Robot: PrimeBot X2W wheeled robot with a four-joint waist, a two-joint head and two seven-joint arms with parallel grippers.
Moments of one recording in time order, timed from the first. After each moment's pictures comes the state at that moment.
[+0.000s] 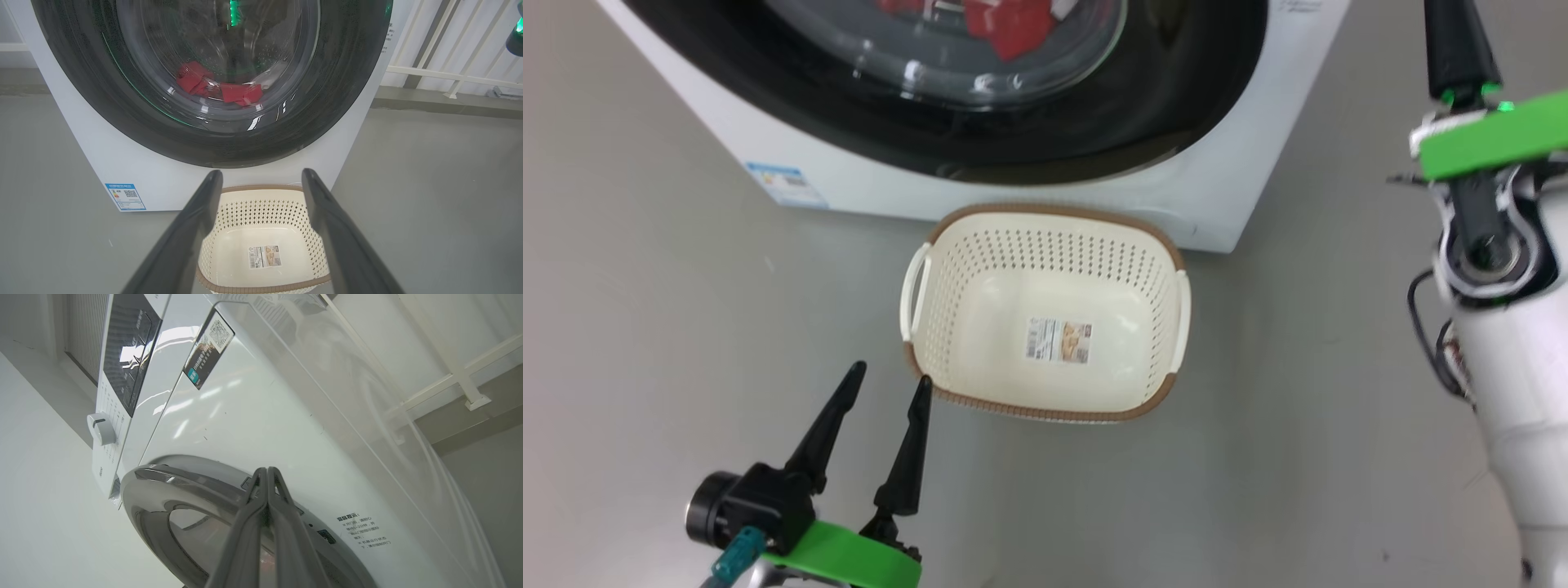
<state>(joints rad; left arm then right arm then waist) -0.17 0.07 -0.16 0.18 -0.21 -0.13 -0.25 -0.78 -0.18 0.10 0.38 1.07 0.12 -0.15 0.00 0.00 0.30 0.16</state>
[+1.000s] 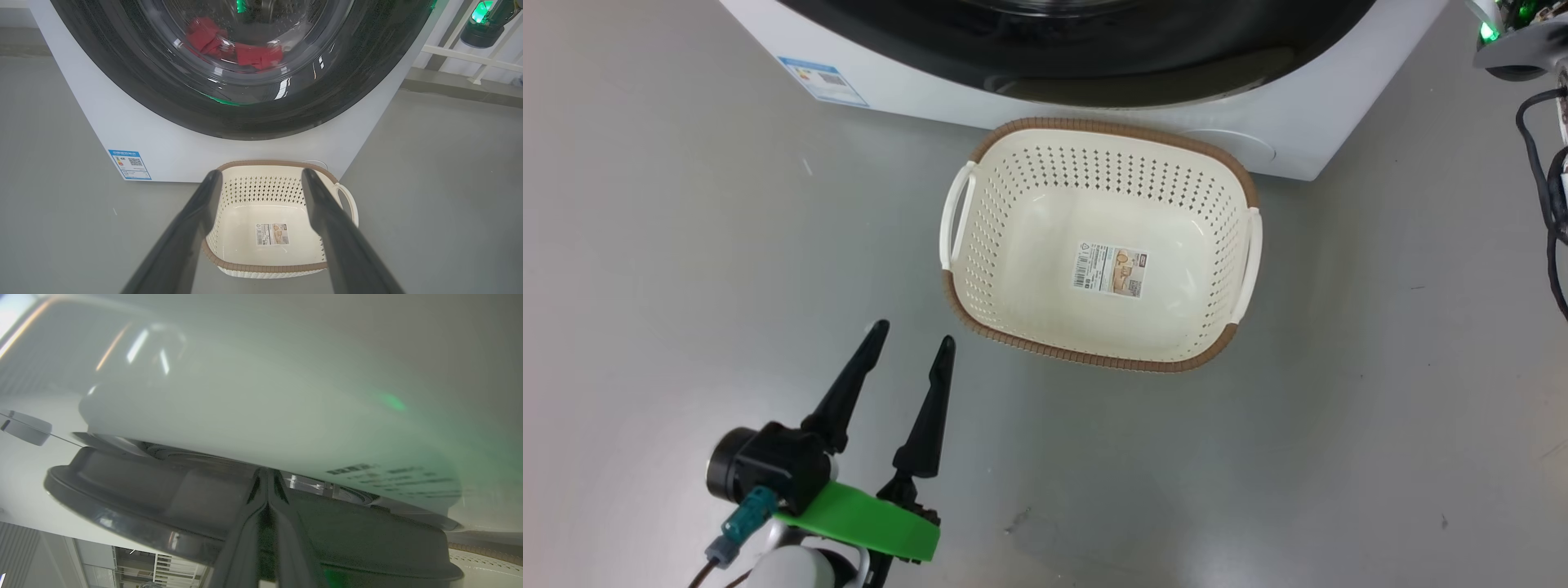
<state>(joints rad) -0.26 0.06 -0.22 0.20 -0.27 -0.13 -0.25 -1.15 -0.28 0.15 0.70 1.58 0.12 0.45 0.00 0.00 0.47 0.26</state>
